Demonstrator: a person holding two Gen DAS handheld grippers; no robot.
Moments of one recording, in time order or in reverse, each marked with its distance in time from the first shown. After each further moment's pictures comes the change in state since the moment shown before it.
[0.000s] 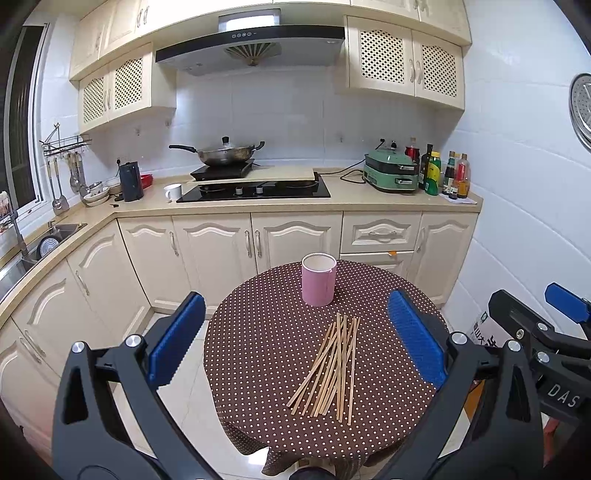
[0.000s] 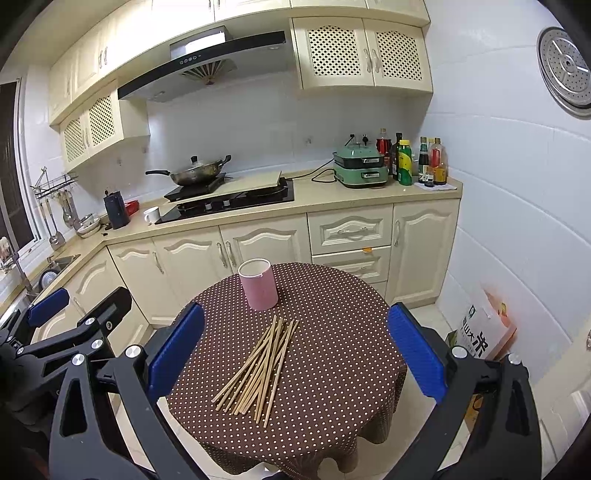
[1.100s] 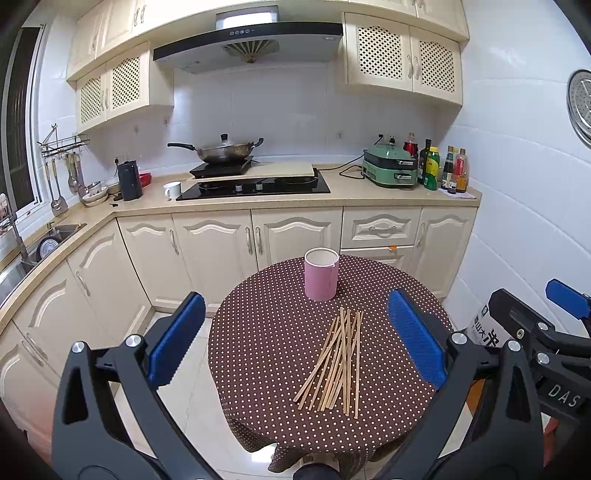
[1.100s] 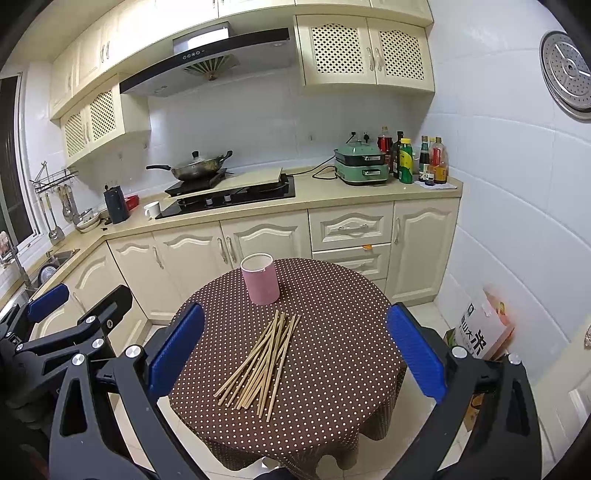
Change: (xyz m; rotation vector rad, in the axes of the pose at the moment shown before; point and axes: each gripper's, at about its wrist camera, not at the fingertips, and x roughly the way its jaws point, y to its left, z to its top) left arm 0.001 0.010 -0.004 0.012 0.017 -0.007; right arm -0.001 0.010 0.002 -0.012 0.019 -0.007
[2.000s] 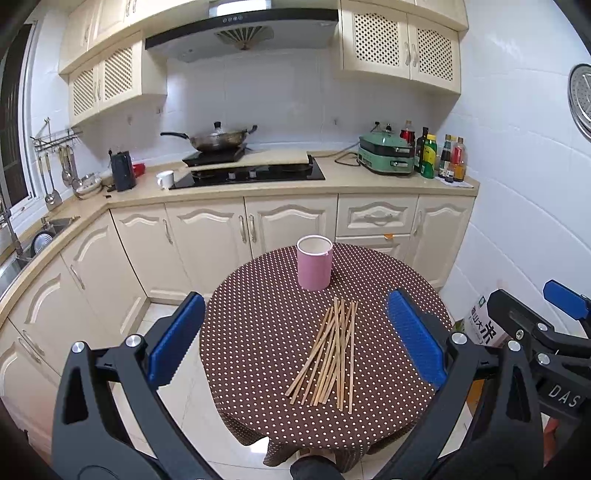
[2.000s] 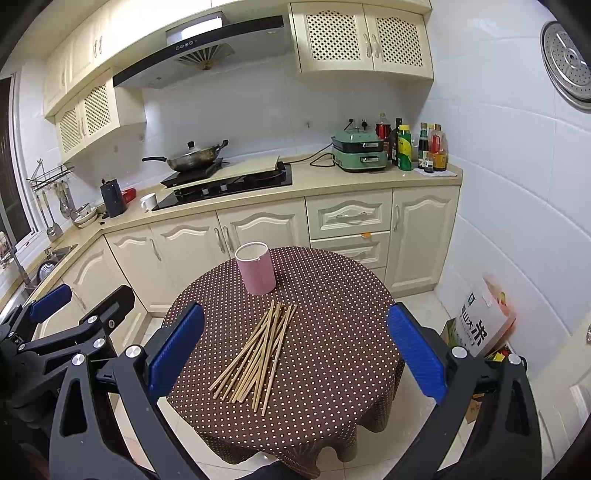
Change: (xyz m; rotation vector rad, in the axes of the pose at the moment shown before) left arm 0.020 -0.014 -0.003 0.006 0.057 -0.019; right arm 0.017 -0.011 -0.003 0.014 0.053 0.001
